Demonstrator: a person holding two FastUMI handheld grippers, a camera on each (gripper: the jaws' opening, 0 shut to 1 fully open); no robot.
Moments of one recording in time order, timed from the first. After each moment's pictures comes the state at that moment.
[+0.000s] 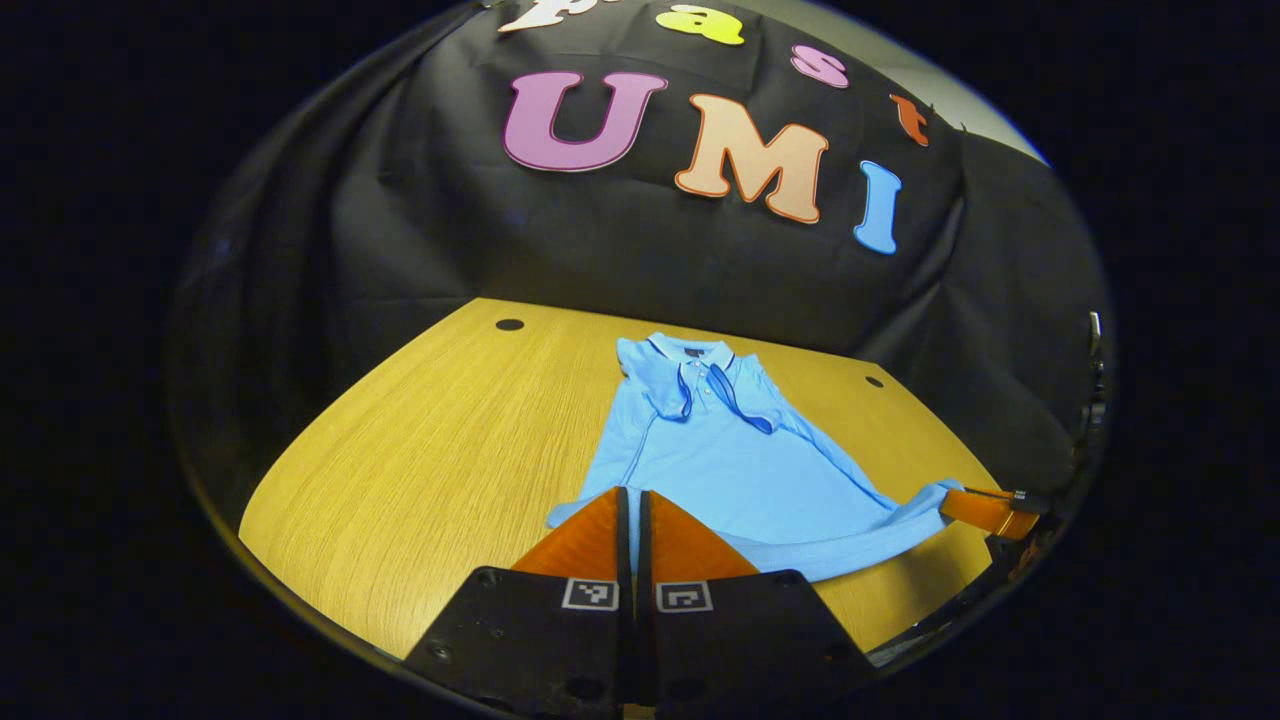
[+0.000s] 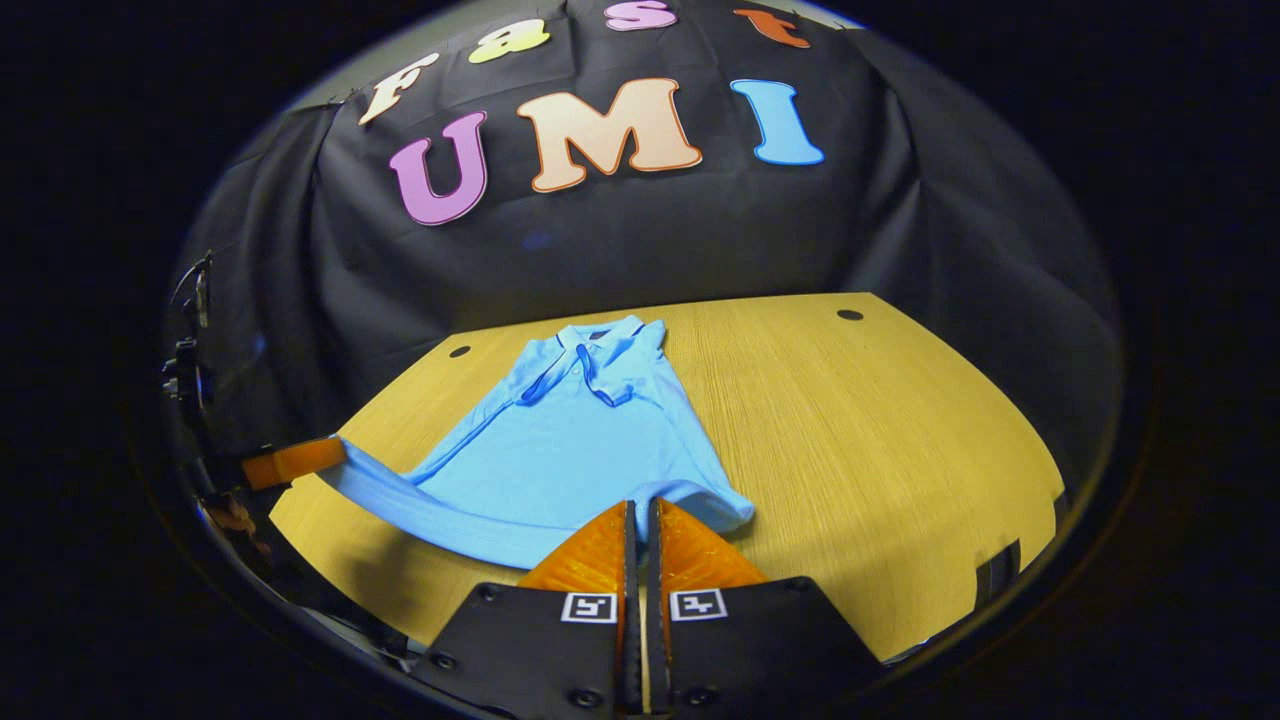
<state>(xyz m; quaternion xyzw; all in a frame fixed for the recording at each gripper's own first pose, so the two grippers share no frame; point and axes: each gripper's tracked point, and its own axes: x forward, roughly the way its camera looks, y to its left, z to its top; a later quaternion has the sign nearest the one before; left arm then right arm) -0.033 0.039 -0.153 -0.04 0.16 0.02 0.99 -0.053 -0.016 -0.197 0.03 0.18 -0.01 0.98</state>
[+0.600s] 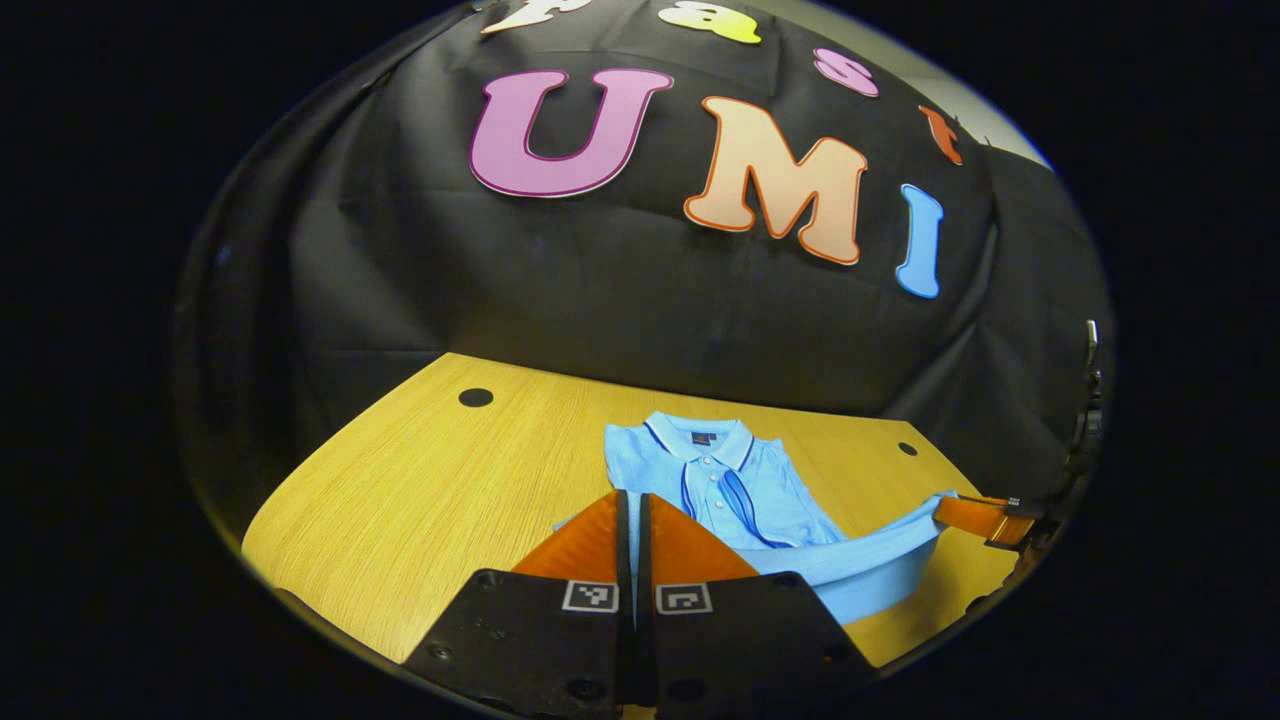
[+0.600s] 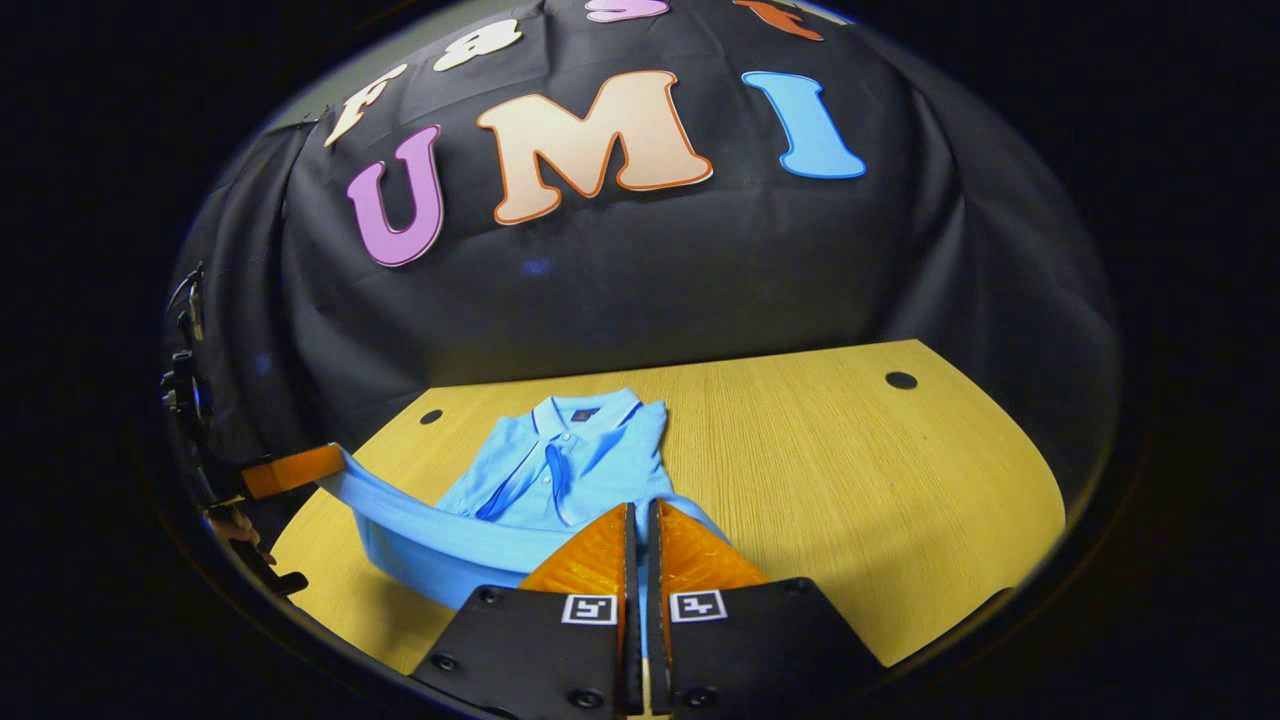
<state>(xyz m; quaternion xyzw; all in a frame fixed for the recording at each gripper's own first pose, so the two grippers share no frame) 0.143 0.046 -0.112 -0.04 0.12 0.04 0.99 0.140 -0.040 -0.141 0.04 0.15 0.01 0.99</state>
